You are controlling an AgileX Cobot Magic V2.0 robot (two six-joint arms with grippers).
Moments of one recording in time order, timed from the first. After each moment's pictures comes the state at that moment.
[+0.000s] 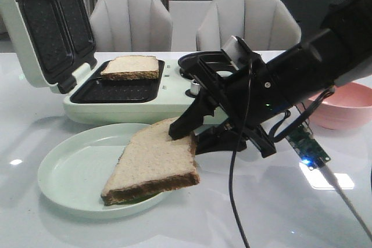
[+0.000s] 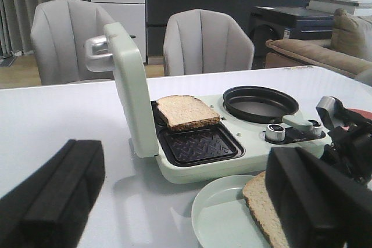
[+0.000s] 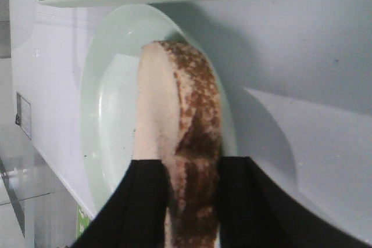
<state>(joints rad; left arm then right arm) -0.52 0.00 -0.31 0.42 0.45 -0.46 0.35 1.94 -0.98 1.59 0.70 -0.95</state>
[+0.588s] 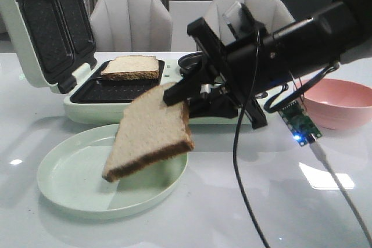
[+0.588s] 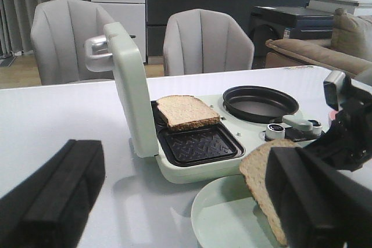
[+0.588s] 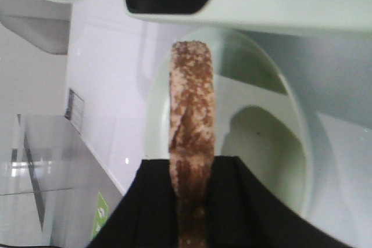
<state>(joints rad) -0.52 0.00 -0.31 0.42 0.45 -0.46 0.33 1.86 -0.98 1.66 0.79 -1.03</state>
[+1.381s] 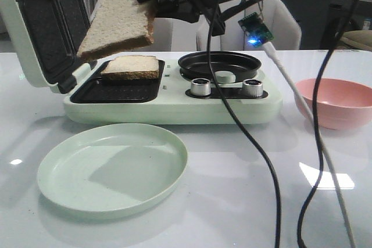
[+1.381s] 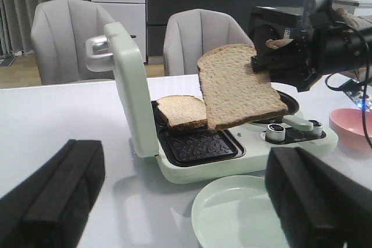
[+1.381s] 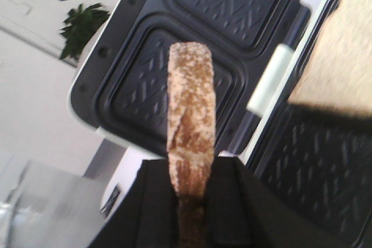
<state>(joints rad) -0.52 0.00 -0.31 0.42 0.45 -0.46 0.37 1.92 -1.39 1.77 0.68 -1.09</state>
